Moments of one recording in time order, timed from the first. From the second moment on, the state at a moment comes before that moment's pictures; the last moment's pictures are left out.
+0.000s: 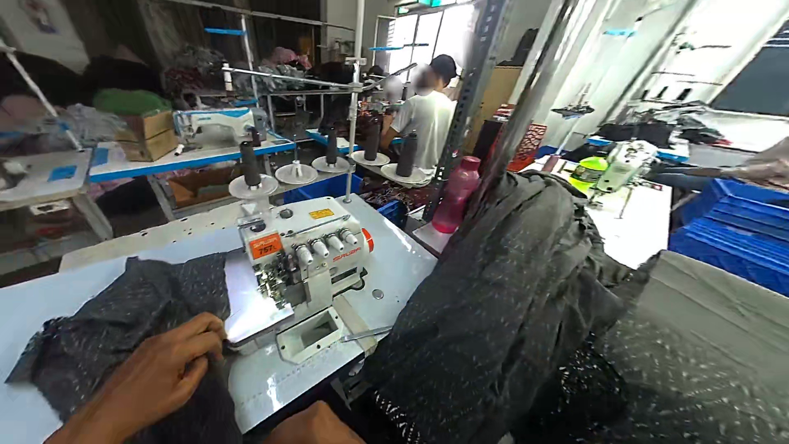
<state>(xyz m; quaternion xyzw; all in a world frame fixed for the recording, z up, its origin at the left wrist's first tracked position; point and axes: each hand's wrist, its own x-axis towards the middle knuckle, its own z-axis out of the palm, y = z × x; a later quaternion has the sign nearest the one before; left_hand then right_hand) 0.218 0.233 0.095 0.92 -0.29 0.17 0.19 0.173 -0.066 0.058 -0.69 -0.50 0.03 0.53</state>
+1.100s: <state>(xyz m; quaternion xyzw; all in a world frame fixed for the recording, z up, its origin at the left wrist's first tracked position) 0.218 0.200 0.073 0.77 0.09 0.29 0.57 0.232 -0.027 0.073 -0.77 -0.44 -0.10 0.45</state>
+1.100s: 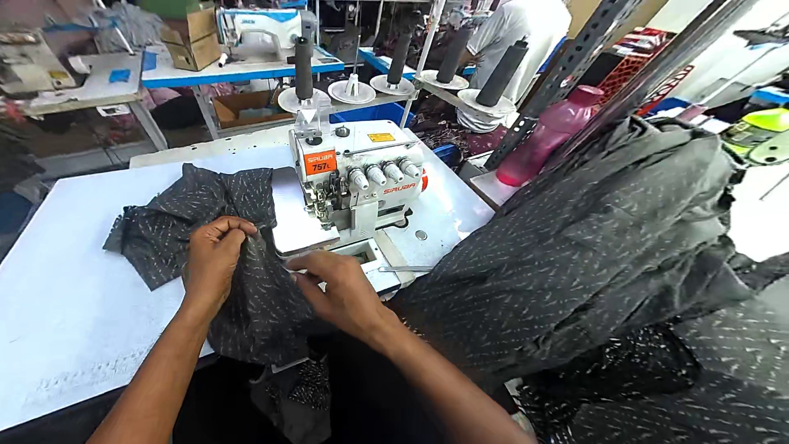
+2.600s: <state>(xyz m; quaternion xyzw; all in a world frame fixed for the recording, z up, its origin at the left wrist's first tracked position) 0.249 0.200 0.081 0.94 -0.02 0.34 0.08 0.243 -0.050 -0.021 -0.79 -0.33 -0.12 0.50</state>
